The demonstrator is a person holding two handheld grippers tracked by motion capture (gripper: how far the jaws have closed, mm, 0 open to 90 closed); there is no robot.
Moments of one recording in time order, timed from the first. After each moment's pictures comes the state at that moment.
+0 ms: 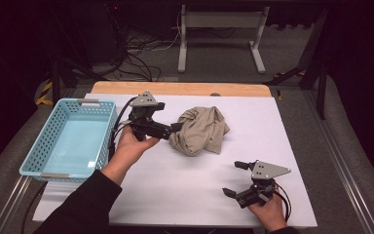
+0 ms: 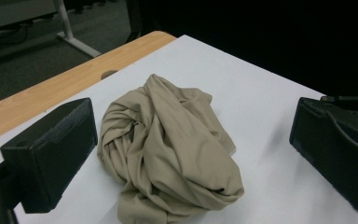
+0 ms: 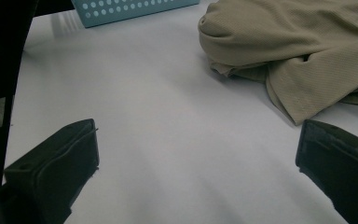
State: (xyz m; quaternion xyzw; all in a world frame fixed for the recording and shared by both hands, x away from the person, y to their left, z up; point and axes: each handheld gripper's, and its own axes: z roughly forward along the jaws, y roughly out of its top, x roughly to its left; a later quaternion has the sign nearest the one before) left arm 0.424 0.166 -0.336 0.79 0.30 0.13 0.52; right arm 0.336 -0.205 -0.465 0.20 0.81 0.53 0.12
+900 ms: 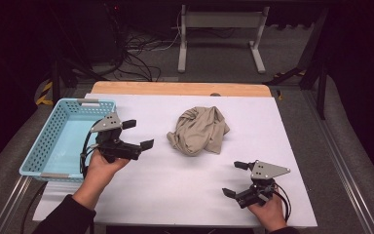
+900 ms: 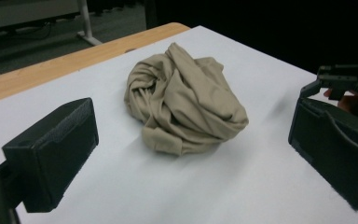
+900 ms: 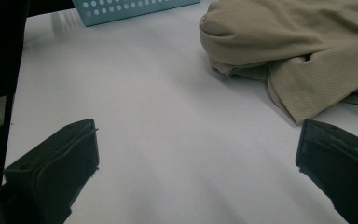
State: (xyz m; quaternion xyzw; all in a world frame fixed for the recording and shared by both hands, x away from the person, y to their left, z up) left arm 0.371 0.238 -0.372 0.76 0.33 0.14 0.54; right arm 0.336 -0.204 -0.465 0.20 0.82 0.53 0.12
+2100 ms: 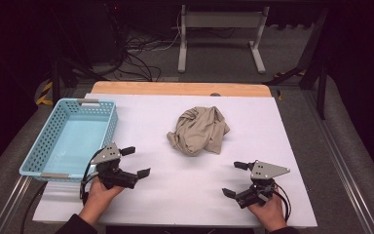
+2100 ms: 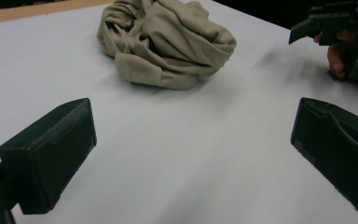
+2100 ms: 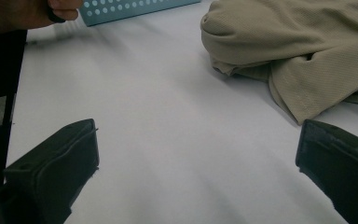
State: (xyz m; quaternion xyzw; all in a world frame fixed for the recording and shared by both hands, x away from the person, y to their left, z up) left arm 0.341 0.247 -0.451 0.77 0.32 0.12 0.54; right arm 0.336 -0.204 -0.465 0.20 0.82 0.53 0.11
